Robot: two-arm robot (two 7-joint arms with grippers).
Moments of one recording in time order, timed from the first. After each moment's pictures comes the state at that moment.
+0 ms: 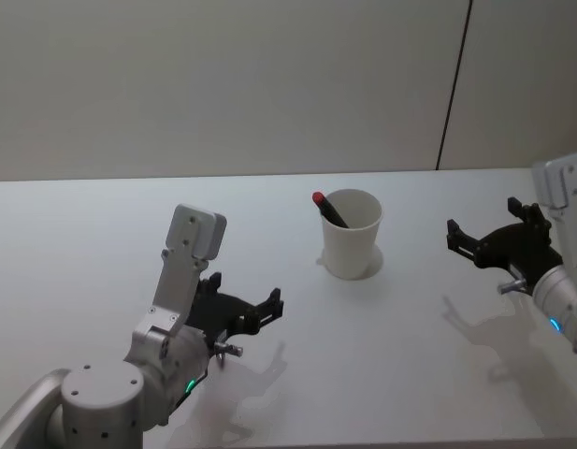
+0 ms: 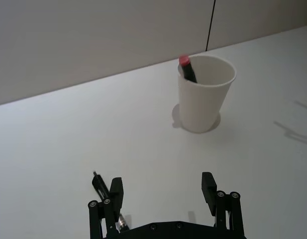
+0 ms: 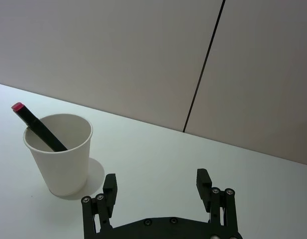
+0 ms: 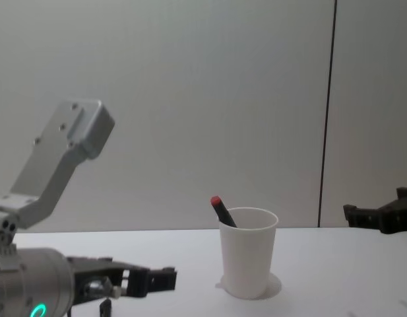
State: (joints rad) left arm -0.15 0.39 0.43 -1.68 -0.45 0.42 0.12; right arm 0.20 0.13 -0.11 -1.50 -0.07 0.23 0.22
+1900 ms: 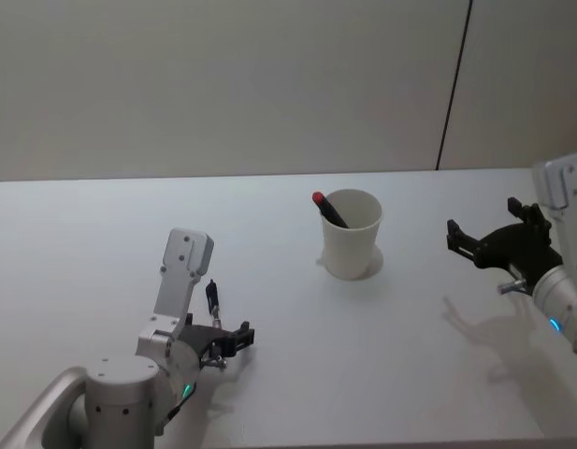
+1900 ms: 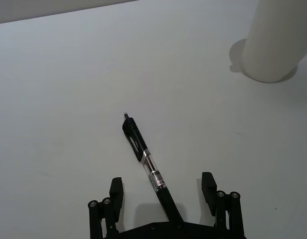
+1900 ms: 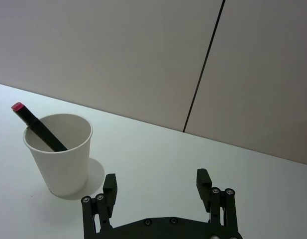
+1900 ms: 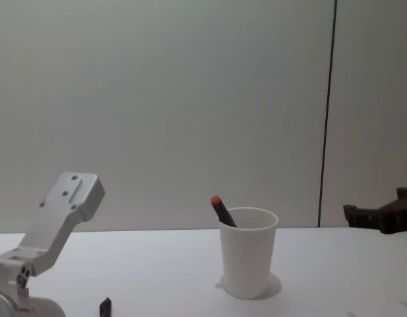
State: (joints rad) left arm -0.22 0.29 0.39 -1.46 -0.45 0.55 0.21; right arm 0.20 0.13 -0.11 -1.50 -0.07 0.23 0.22
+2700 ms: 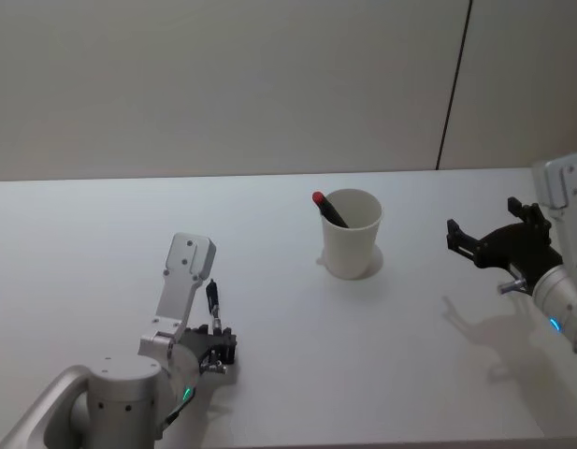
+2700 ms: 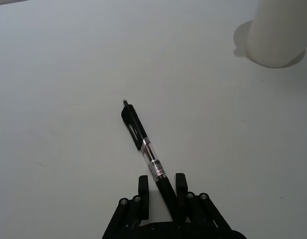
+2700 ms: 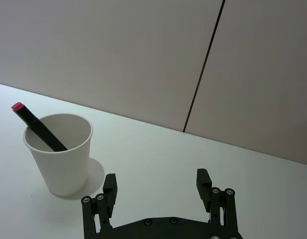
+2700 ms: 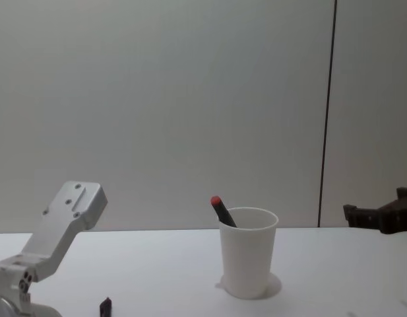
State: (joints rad) left arm -0.23 0.28 0.38 -1.45 -0.44 0.60 0.21; right arm 0.20 0.13 -0.11 -1.50 -0.07 0.23 0.22
